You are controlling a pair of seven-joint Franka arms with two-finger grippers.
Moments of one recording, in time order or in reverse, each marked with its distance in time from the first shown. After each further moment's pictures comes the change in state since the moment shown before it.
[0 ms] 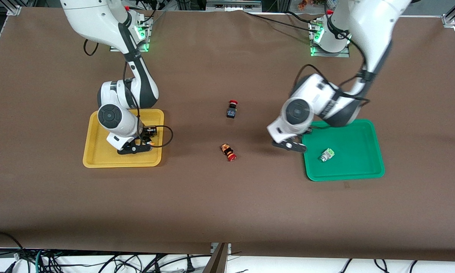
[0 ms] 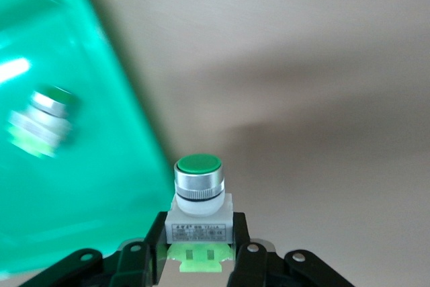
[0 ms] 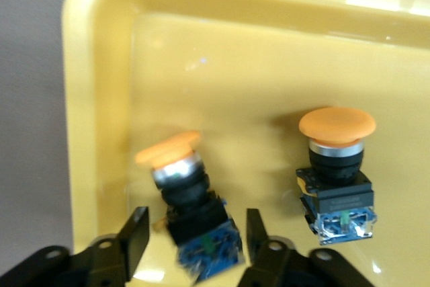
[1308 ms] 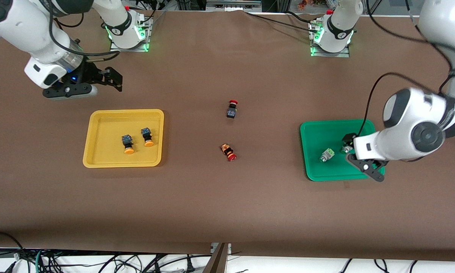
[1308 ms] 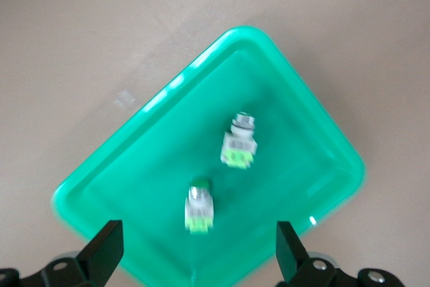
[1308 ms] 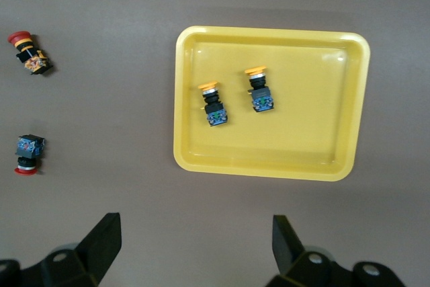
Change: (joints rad) left arm 0.357 -0.088 -0.118 0.159 -0.021 -0.134 0.618; right arm -0.141 -0.641 0.107 0.050 -0.174 -0.506 0.162
